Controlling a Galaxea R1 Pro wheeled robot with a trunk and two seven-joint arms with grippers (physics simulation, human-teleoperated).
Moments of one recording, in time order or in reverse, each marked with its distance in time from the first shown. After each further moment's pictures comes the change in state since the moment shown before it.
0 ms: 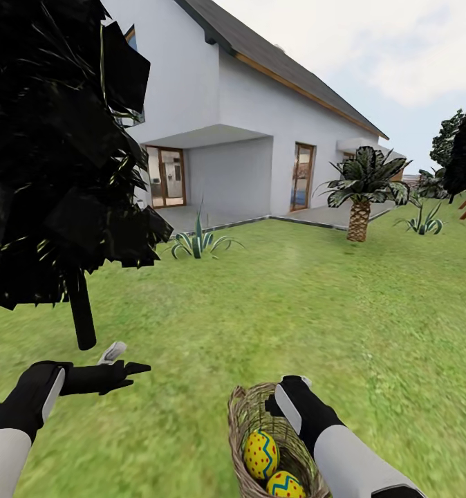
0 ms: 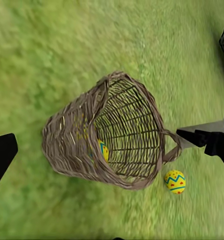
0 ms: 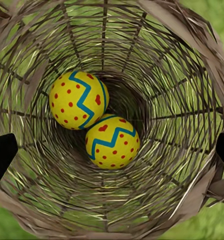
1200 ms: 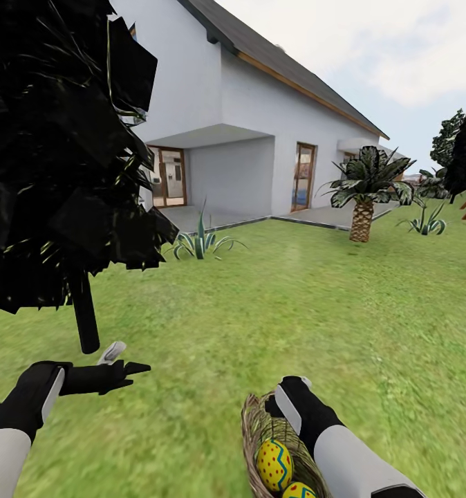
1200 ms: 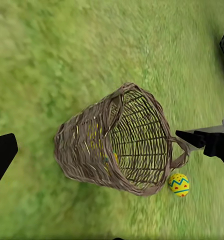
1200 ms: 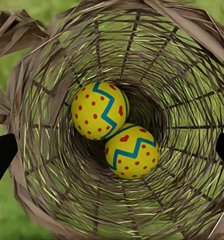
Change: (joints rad) left arm 0.000 0.001 0.001 0.000 0.000 0.000 -0.002; right arm 0.000 0.000 0.002 0.006 0.000 -0.001 0.002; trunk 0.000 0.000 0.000
